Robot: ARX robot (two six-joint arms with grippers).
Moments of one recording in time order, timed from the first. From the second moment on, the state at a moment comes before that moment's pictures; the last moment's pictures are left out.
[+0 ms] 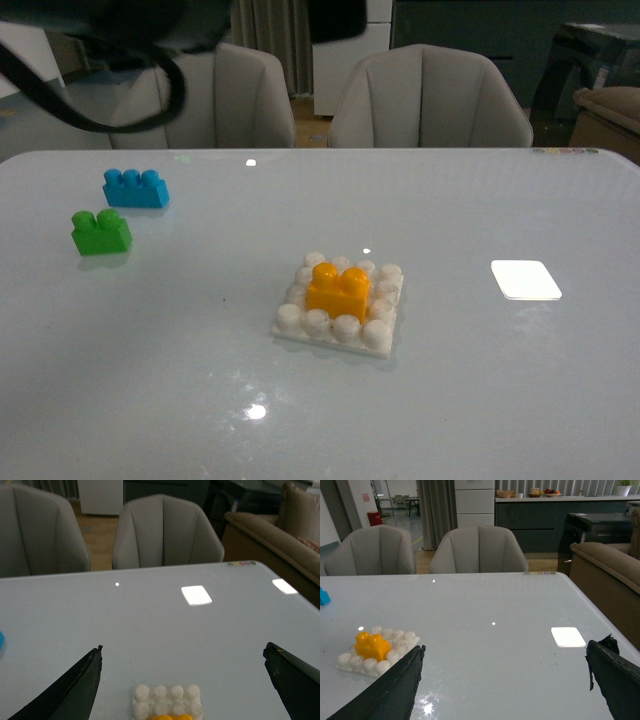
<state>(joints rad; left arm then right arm) -0.45 1.56 0.96 0.44 -0.12 -0.17 0.00 0.00 0.01 0.00 0.00 0.00</state>
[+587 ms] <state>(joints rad) -0.12 0.83 0.47 0.38 -0.11 -0.08 0.00 0.00 0.01 0.00 0.00 0.00</state>
